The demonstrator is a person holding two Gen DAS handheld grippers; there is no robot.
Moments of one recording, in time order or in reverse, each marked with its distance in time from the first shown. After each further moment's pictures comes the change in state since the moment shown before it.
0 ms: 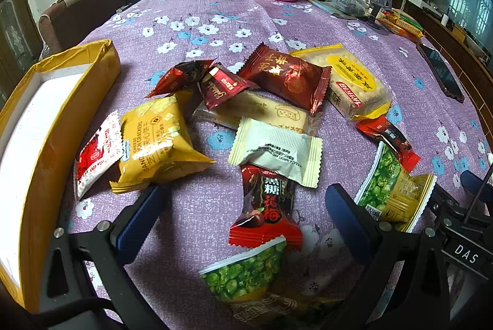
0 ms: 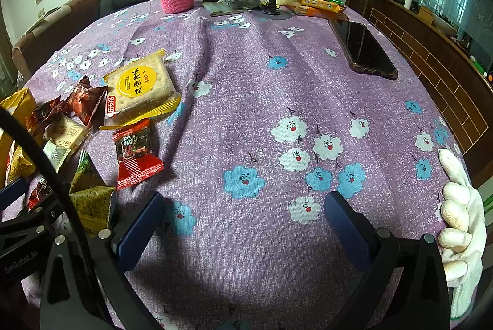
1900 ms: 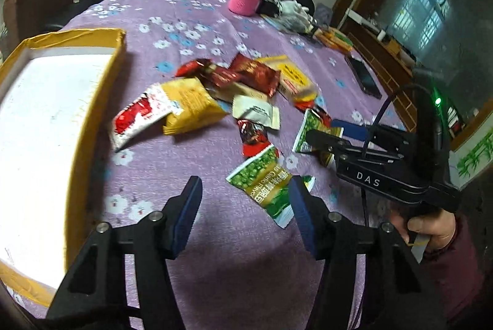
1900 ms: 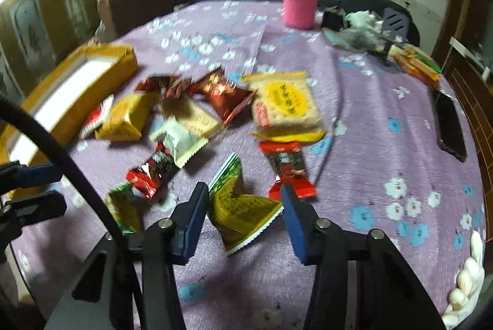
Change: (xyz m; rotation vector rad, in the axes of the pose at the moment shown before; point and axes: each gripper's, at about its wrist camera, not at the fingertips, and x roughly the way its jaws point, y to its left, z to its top) left arm -0.078 0.066 -0.037 0.008 -0.002 -0.375; right arm -0.027 0.077 0.004 -0.342 -0.034 0.273
